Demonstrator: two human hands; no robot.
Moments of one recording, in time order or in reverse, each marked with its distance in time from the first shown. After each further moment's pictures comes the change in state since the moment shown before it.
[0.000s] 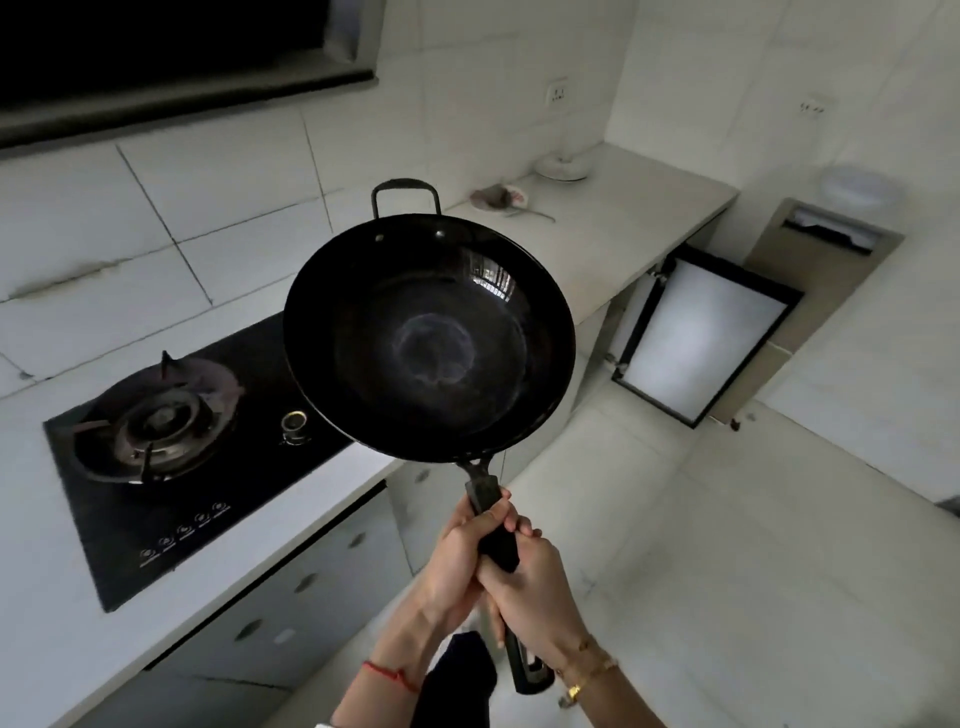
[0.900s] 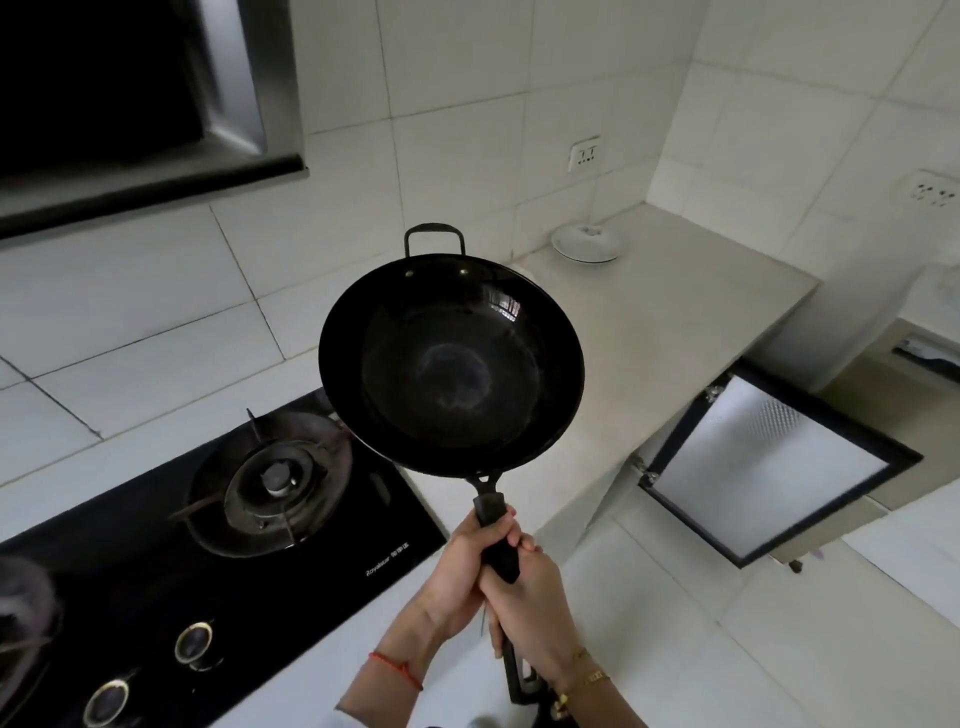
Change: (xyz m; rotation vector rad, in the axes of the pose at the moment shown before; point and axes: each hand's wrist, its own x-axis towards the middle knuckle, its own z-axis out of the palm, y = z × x) left_hand 0.411 0.101 0.058 -0.016 0.037 0.013; right_hand 0.402 -0.019 -0.142 -0.054 -0.047 0.037
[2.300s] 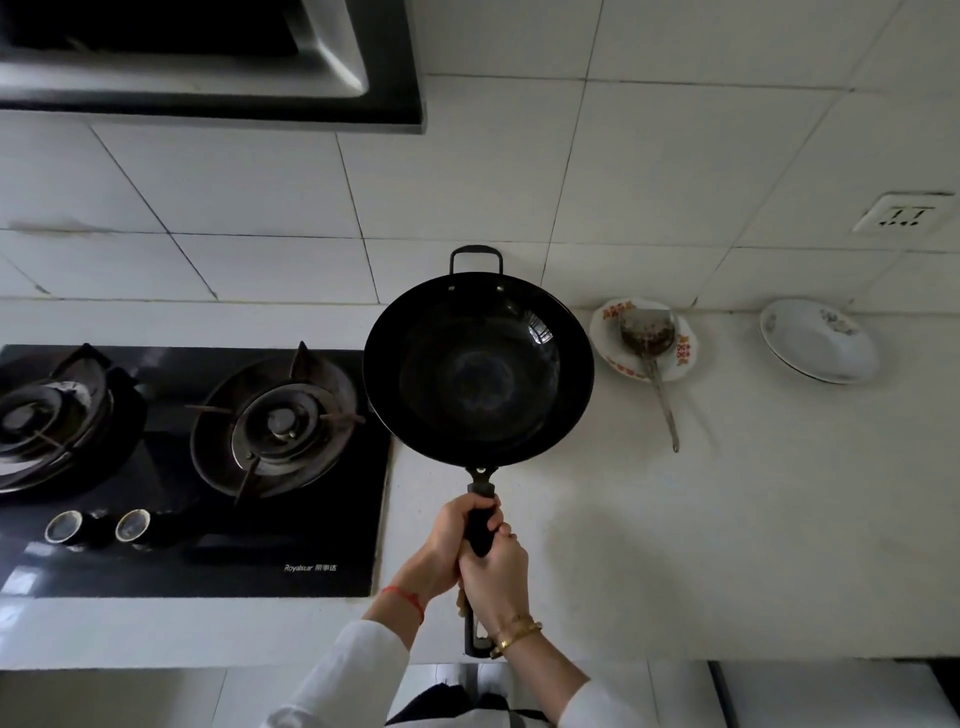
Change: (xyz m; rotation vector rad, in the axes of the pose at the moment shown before) left_hand 0.228 0.029 0.000 -0.409 0.538 0.133; right_hand 0.268 0.025 -0.047 -0.187 -0.434 0.052
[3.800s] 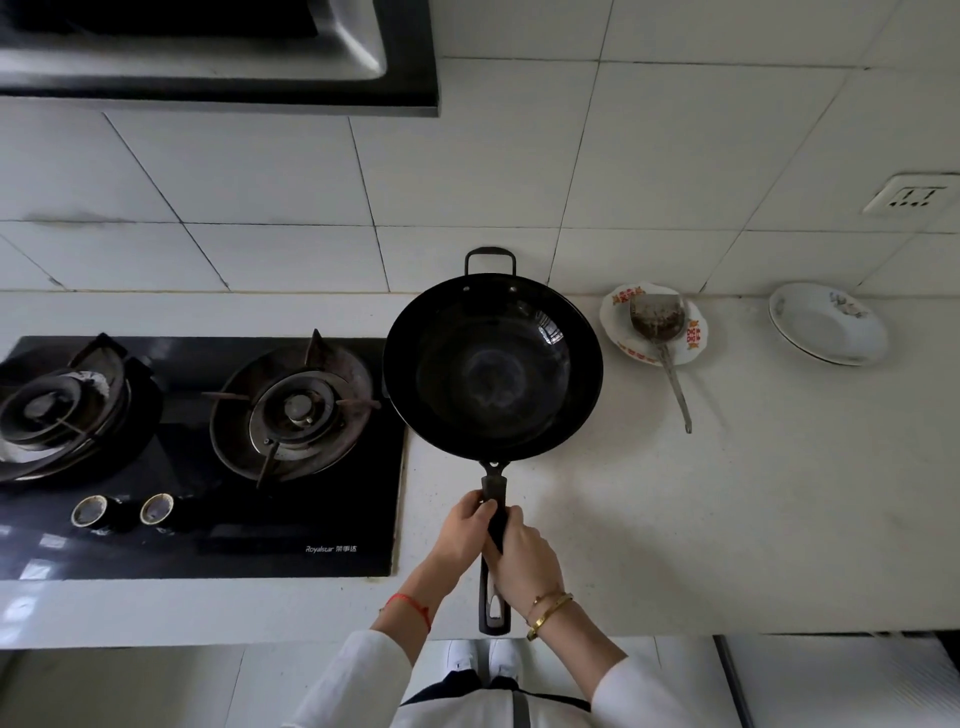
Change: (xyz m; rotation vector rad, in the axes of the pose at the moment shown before) left_hand -0.010 -0.015 -0.023 0.713 0.338 0.167; right_hand 0.005 0.019 -0.009 -0.658 -0.112 -0.216
